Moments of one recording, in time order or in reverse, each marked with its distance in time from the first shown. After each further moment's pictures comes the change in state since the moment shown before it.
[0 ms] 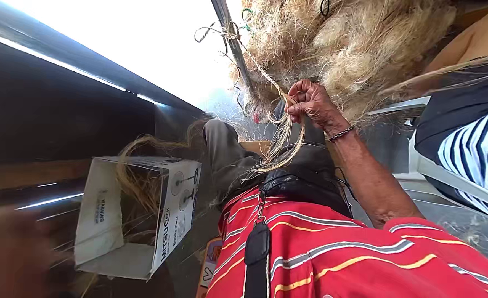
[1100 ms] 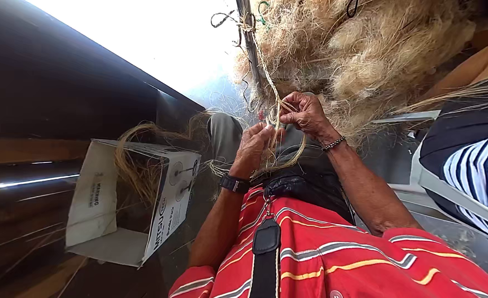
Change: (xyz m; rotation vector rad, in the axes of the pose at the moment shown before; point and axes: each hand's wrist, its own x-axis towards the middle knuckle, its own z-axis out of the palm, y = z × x) left_hand -0.036 0.070 0.321 -0.776 -0.881 -0.073; right_hand 0.005 0.020 0.041 -0.141 -0.048 -0.050
